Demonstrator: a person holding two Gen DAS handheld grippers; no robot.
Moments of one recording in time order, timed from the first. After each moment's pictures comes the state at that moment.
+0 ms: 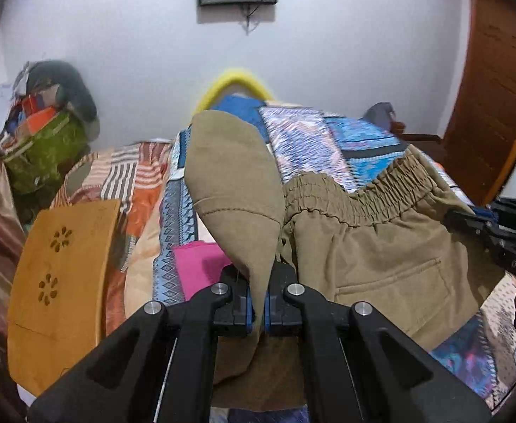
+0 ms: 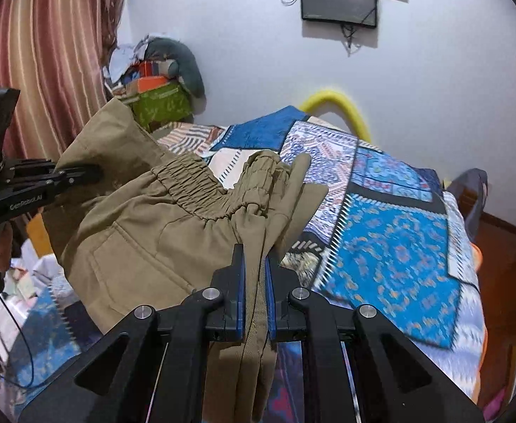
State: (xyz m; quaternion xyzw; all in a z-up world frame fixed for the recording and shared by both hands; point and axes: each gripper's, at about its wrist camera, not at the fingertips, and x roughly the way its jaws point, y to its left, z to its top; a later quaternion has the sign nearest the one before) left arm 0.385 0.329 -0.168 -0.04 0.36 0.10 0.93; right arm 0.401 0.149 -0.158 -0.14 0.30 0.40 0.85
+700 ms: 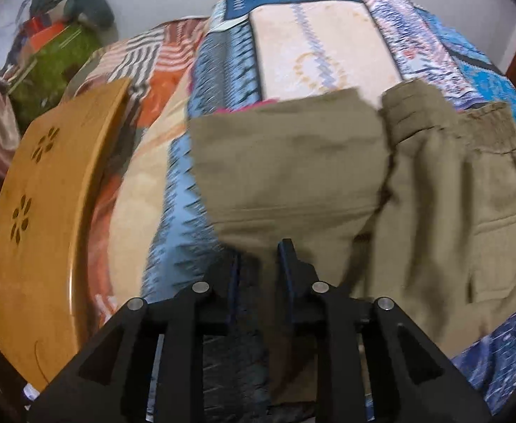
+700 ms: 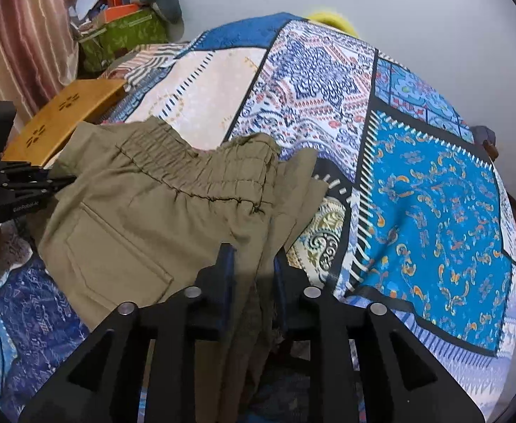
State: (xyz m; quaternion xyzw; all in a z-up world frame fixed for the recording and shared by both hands) left arm 0.410 0.411 -0.336 -0.07 0.52 0.16 0.84; right arm 0.452 0.191 -0.257 -0.19 0.43 0.34 0.81
